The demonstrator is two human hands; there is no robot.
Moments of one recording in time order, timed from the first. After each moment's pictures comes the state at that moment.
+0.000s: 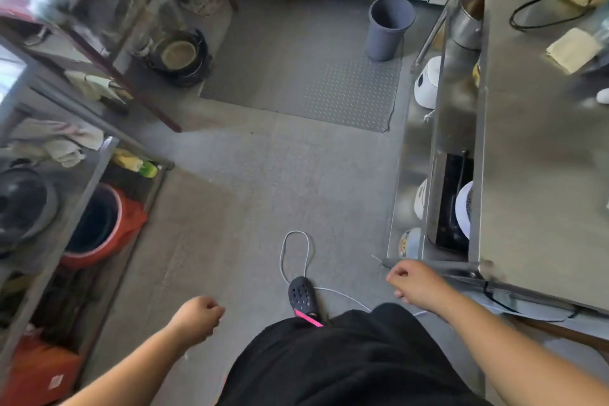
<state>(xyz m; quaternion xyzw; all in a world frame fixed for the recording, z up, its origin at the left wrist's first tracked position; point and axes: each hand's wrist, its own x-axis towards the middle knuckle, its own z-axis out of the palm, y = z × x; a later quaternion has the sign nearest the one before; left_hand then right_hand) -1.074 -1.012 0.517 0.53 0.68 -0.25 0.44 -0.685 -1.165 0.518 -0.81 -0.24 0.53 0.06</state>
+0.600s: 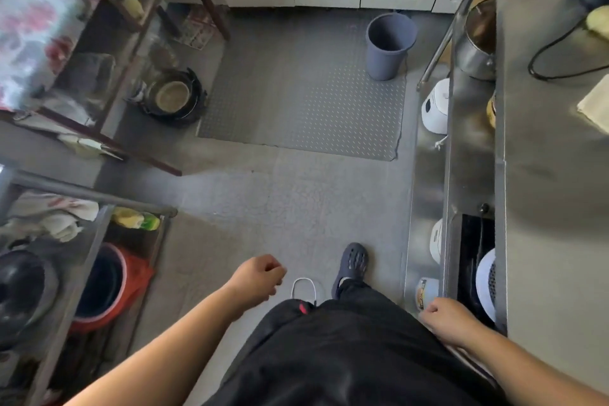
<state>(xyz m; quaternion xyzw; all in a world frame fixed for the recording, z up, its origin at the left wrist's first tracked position) -0.831 -0.808 0.541 0.58 0.60 -0.18 0.51 -0.553 -1.049 0.491 -0.81 -0.21 0.55 -0.06</state>
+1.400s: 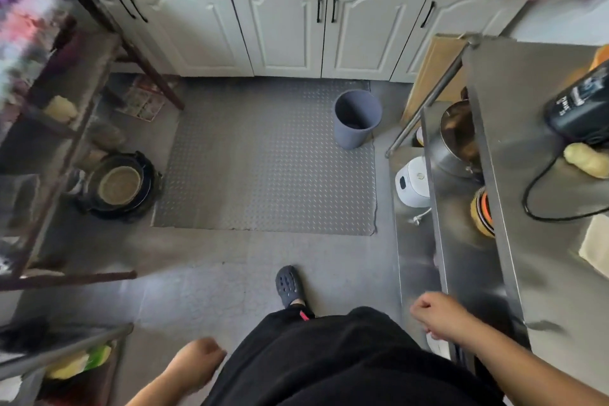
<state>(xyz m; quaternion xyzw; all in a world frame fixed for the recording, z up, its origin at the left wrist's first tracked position) -0.766 -0.509 0.508 0.65 0.54 -0.36 0.40 -0.384 -0.751 0.514 -0.85 -0.12 0.51 0.04</state>
